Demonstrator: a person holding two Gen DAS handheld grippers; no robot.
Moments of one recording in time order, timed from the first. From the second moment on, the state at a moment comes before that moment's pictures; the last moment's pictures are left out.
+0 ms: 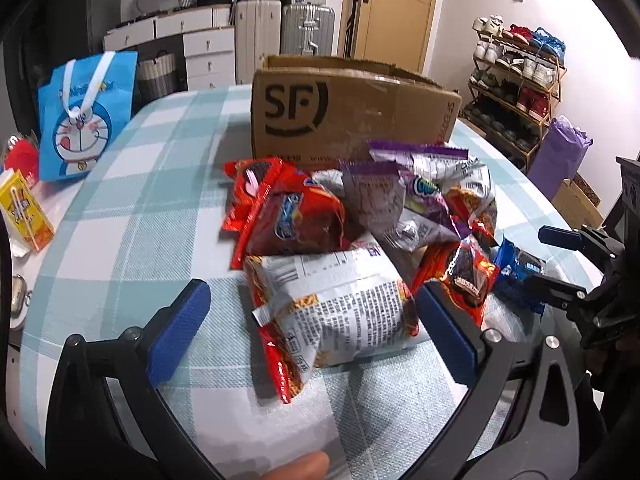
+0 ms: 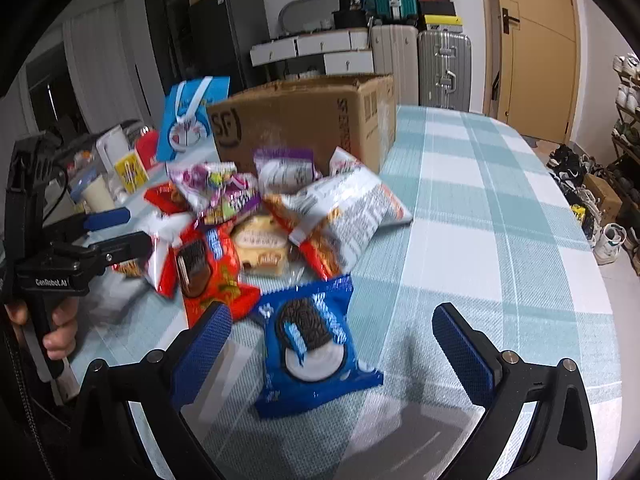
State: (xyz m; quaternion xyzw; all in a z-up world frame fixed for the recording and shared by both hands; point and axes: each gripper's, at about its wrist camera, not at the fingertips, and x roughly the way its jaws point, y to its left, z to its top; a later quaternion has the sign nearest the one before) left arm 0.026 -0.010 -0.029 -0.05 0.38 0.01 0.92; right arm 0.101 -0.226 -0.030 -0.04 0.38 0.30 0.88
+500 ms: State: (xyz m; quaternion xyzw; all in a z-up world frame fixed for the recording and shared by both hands) left arm 0.043 0.001 -0.046 -0.12 0.42 0.00 0.90; right arm 0.099 -0.215 -0.037 -0.07 0.40 0.31 0.86
